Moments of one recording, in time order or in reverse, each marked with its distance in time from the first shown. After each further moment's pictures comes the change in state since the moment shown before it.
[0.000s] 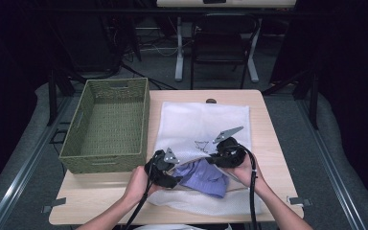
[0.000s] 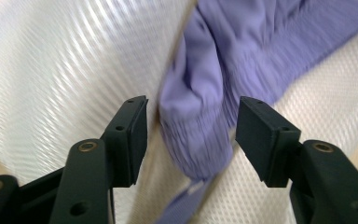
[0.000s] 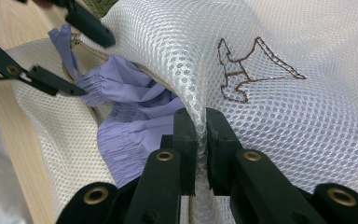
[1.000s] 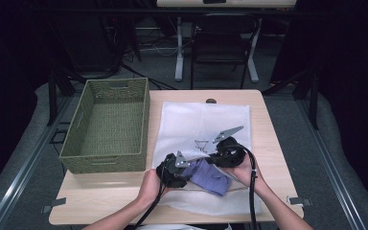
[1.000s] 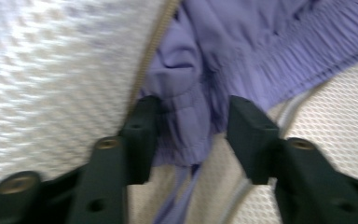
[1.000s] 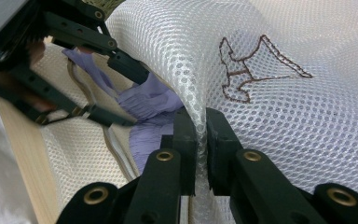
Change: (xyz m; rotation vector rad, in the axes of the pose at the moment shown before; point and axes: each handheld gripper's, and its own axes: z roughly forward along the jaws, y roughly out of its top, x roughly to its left) left arm -0.016 0.010 0.033 -0.087 0.051 0.018; right arm -0.001 0.001 0.000 -0.007 0.016 0.007
